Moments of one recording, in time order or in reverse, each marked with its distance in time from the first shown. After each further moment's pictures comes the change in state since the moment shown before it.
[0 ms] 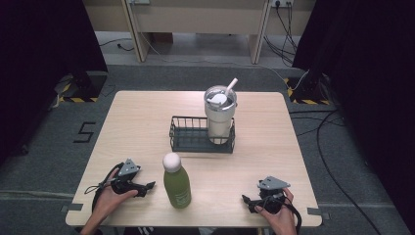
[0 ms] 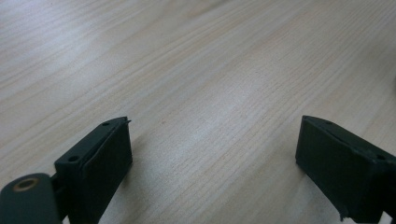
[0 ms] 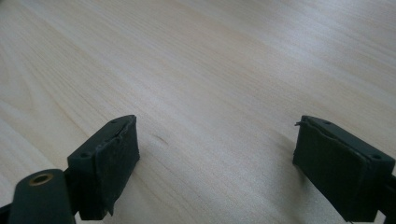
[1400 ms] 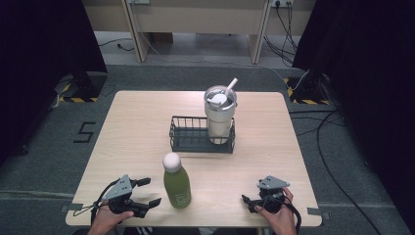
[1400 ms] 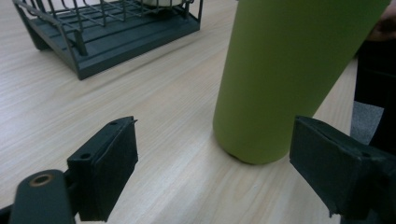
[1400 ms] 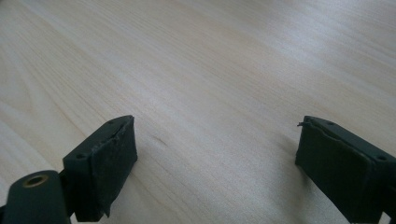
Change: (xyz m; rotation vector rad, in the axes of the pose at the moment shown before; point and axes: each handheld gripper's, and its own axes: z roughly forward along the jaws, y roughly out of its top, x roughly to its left) left arm -0.055 -0.010 -0.041 -0.316 -0.265 0.040; right arm -0.001 0.001 0.001 0.003 0.004 -0.003
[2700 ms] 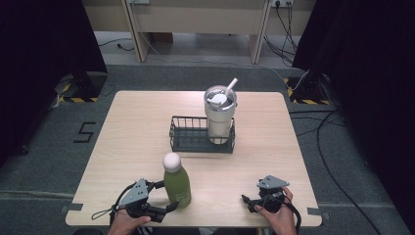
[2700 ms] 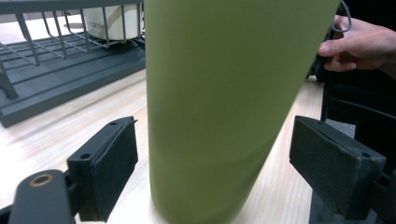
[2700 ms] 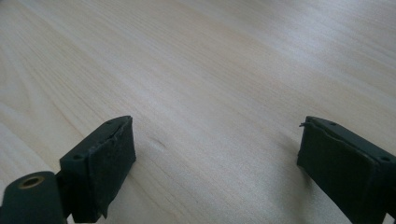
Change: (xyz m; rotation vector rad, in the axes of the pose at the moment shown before) left arm -0.035 0.014 0.037 -0.085 -0.065 0.017; right arm -0.001 0.001 0.001 0.003 0.003 -0.002
